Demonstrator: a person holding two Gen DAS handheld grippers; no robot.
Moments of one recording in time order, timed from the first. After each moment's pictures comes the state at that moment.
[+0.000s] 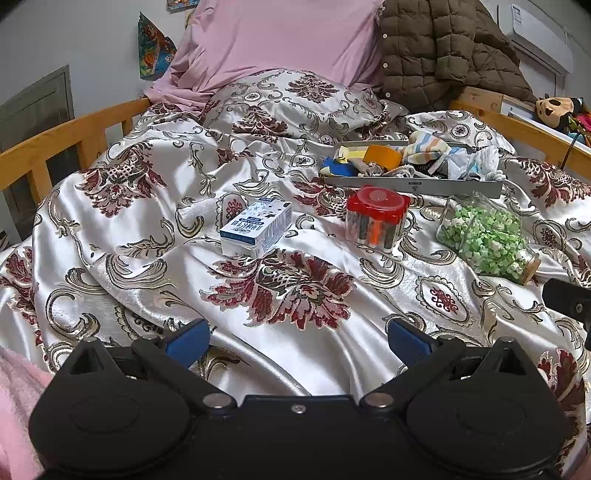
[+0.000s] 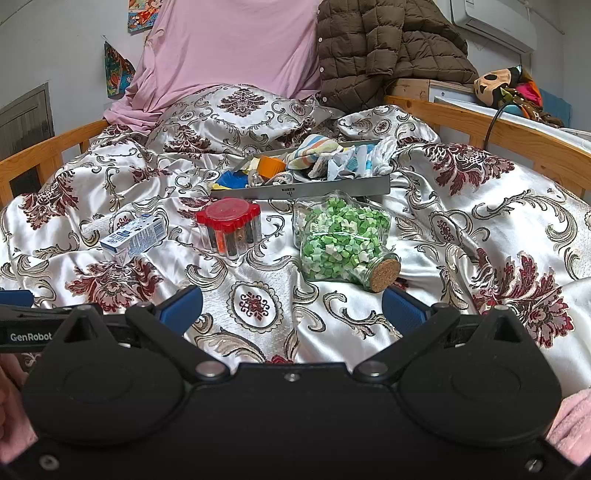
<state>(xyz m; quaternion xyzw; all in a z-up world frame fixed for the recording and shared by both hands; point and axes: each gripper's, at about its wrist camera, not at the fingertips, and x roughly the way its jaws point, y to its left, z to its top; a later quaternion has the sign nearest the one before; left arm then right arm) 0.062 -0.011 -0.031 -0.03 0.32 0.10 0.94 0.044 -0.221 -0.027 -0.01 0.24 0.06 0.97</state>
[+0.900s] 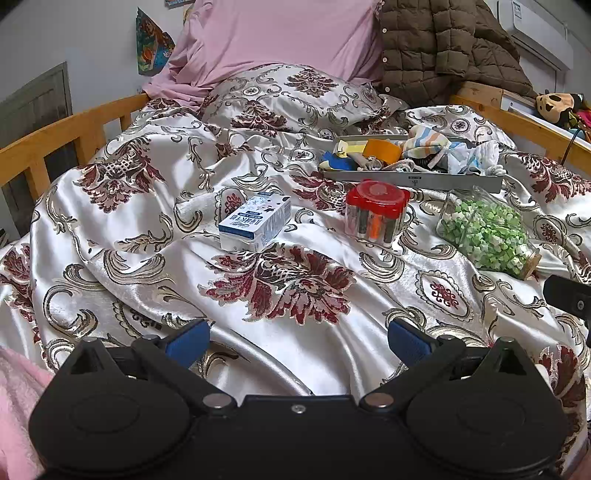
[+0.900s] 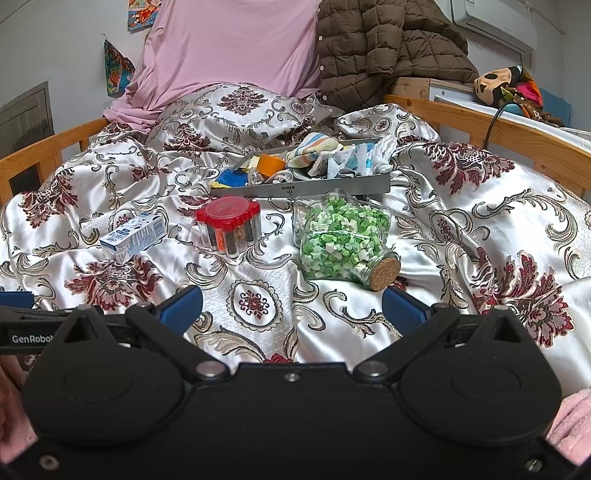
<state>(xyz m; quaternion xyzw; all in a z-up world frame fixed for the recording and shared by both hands) 0.064 -0.010 -0.033 -0.03 0.33 0.09 0.94 0.043 -0.222 -0.027 -0.01 0.24 0.06 0.97</state>
